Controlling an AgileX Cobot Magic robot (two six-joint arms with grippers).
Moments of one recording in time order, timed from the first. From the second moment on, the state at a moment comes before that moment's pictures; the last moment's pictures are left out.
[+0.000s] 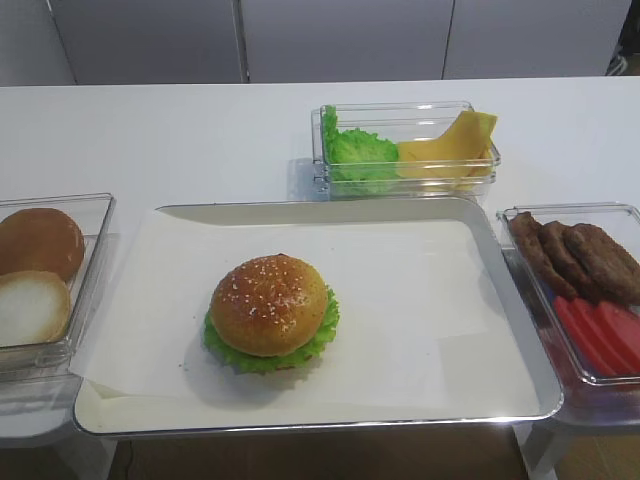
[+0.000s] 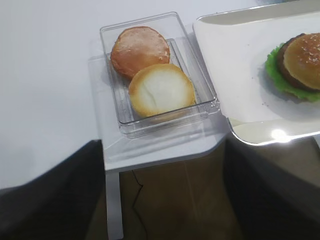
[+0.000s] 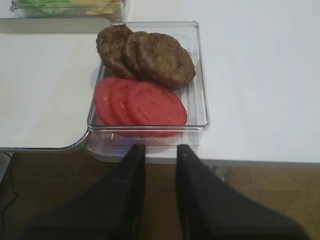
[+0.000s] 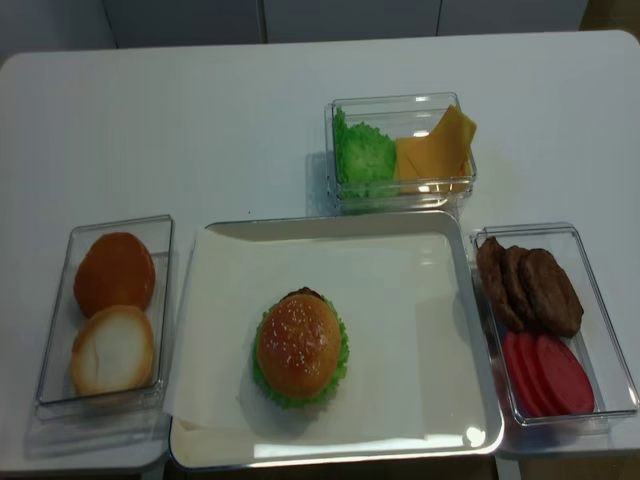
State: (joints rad) left arm -0.13 0.16 -0.74 0.06 1.28 -0.07; right arm 0.08 -0.02 -0.48 0.08 1.14 0.00
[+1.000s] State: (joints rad) left arm -0.13 -0.02 -0.50 -0.01 1.20 -0.10; right arm 0.08 -0.02 -0.48 0.08 1.14 0.00
